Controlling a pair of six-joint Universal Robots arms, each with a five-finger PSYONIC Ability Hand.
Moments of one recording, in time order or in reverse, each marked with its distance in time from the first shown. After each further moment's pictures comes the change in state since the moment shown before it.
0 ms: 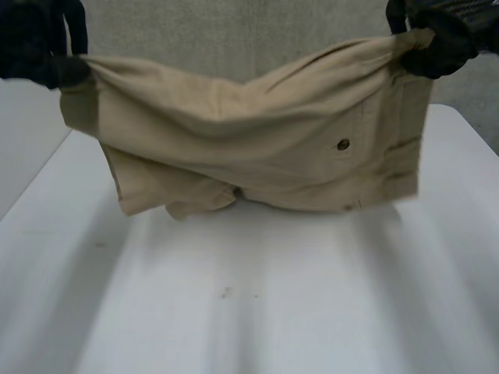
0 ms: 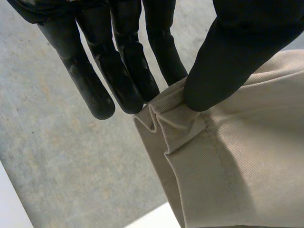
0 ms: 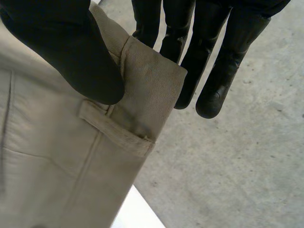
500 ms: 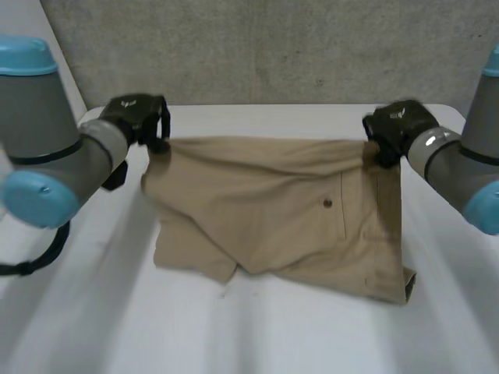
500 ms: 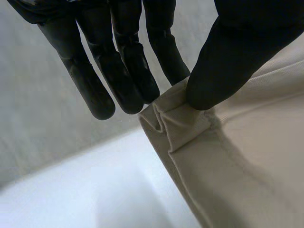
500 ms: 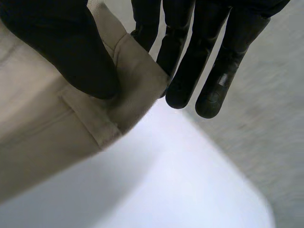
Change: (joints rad) left arm -0.095 -0.749 0.313 0.147 -0.114 -0.007; right arm 0.007 0.489 0.046 -0.288 0.193 -0.076; left_hand 0.000 0.001 0.001 0.000 0.000; right_hand 0.000 0.000 0.000 0.000 0.000
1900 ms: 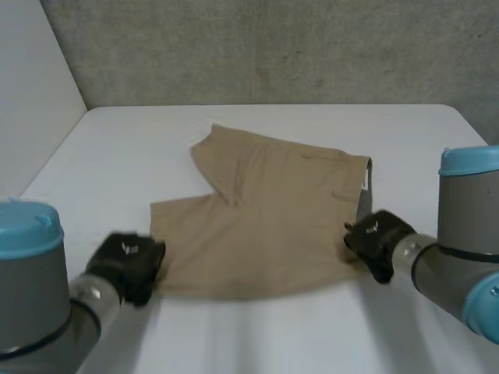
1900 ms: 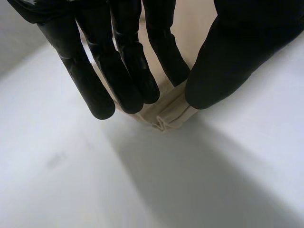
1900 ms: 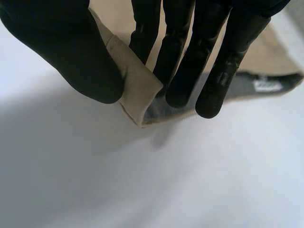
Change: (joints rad) left arm -0.104 0.383 -0.909 0.124 -0.136 0.291; right arm 0.065 -0.107 0.499 0.096 0.022 -0.247; left_hand 0.000 0.001 0.001 0.000 0.000; right_hand 0.018 0.000 0.009 0.000 0.008
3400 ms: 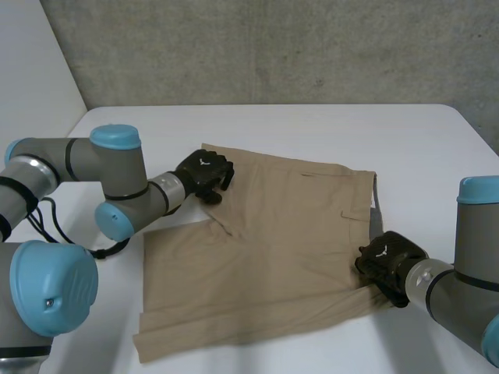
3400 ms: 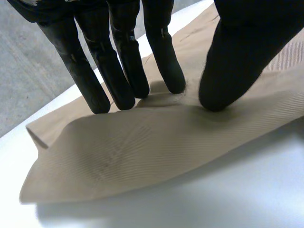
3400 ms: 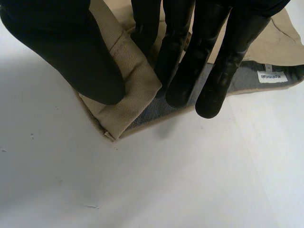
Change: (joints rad) left arm 0.101 -1.032 1.422 -0.153 0.561 0.064; right arm -0.057 -0.052 0.176 -0.093 -0.031 -0.151; left_hand -0.263 -0.327 -0.325 -0.327 -0.268; right_hand 0.005 0.000 0.000 0.000 0.000
